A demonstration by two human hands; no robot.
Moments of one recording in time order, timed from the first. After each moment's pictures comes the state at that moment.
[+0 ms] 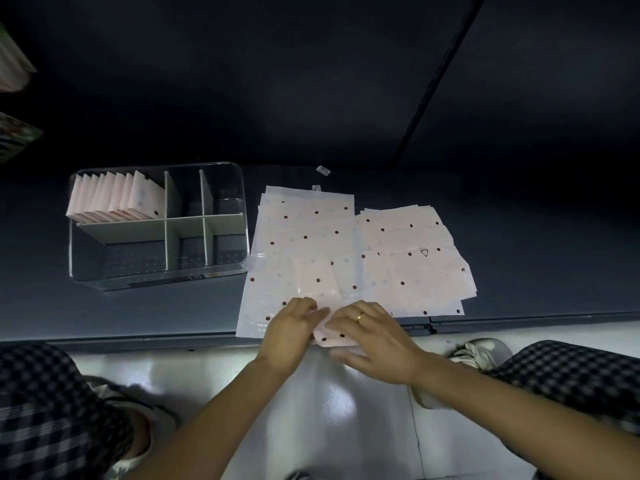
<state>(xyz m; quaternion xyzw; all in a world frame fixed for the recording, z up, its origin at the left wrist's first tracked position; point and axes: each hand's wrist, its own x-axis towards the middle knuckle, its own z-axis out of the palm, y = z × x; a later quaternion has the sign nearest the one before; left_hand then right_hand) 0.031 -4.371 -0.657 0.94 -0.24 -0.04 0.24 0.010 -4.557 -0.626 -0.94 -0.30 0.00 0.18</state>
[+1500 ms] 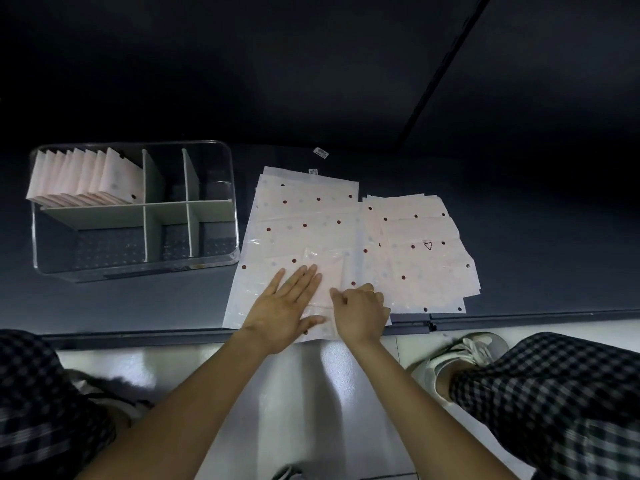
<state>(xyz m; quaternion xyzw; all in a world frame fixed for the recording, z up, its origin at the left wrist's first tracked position) 0.074 -4.362 -0.709 0.94 -0.32 -0.14 0.03 0.054 -4.513 -0.675 -0.95 0.23 0.14 0.13</state>
